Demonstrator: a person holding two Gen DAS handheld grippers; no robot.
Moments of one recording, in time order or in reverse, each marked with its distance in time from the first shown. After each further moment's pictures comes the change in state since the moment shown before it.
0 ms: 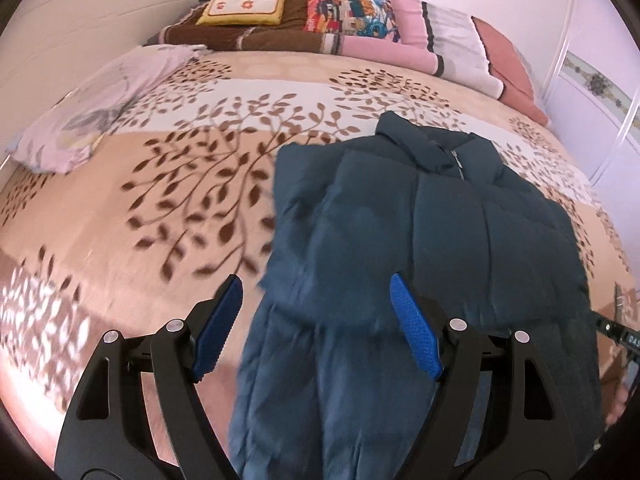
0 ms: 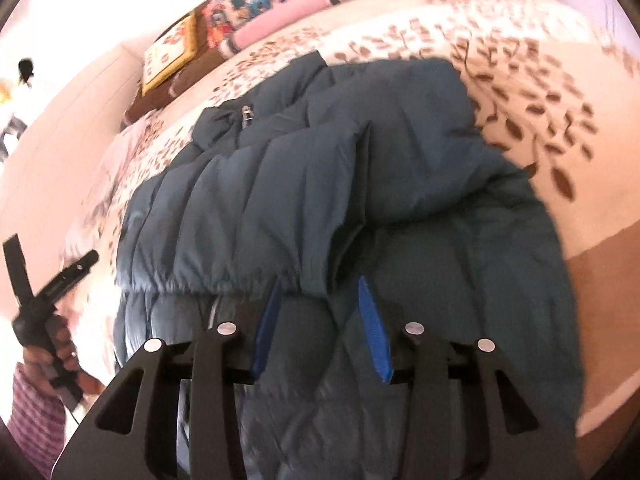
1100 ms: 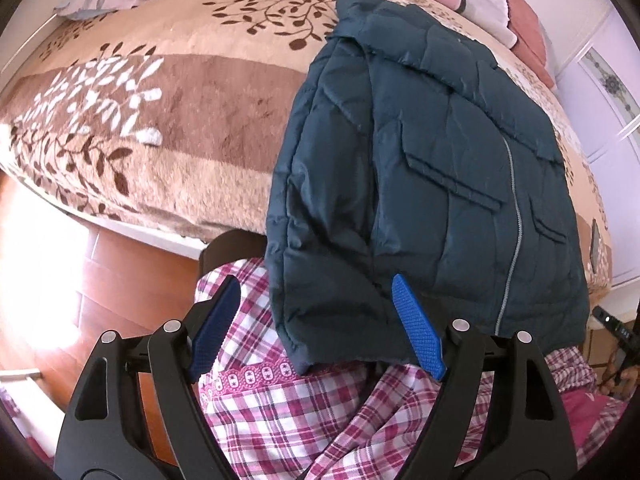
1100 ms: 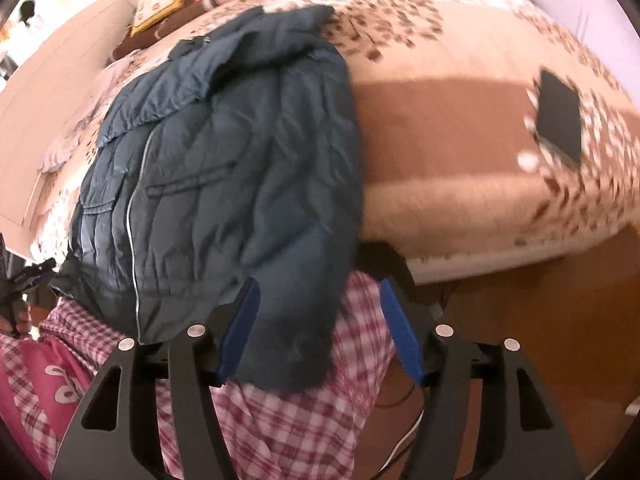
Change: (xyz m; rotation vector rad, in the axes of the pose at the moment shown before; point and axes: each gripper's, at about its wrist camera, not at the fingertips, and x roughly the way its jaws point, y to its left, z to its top) left arm -0.086 0.045 -0.205 -0.147 0.295 -0.031; right arm -0.128 -0.112 -0.157 -0.018 0.166 -0.116
